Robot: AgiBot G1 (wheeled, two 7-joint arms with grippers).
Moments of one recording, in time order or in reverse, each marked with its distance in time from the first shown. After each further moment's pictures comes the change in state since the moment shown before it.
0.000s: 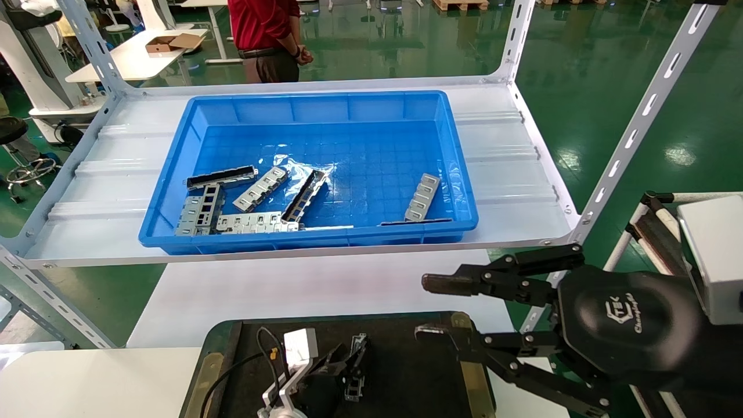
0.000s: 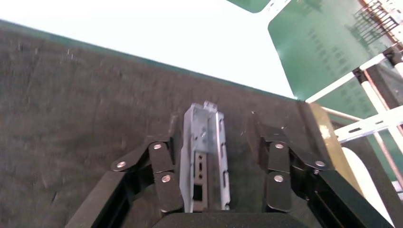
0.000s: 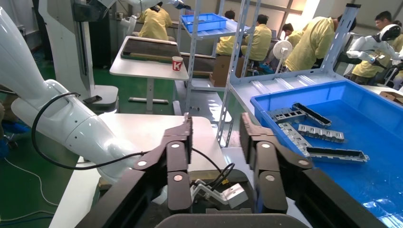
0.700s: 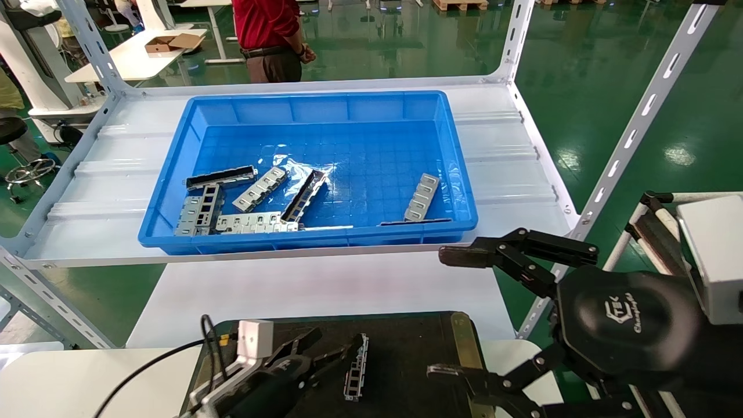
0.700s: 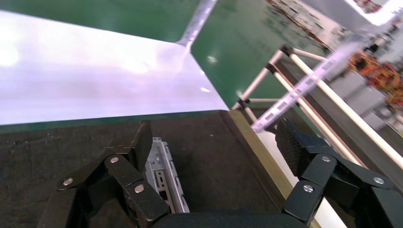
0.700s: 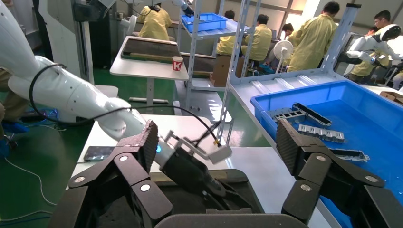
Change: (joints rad) left arm 0.137 -0.276 -0.226 -0.231 0.004 0.456 0.071; right arm 0.000 0.000 -0.001 0.000 0.001 0.000 -0.001
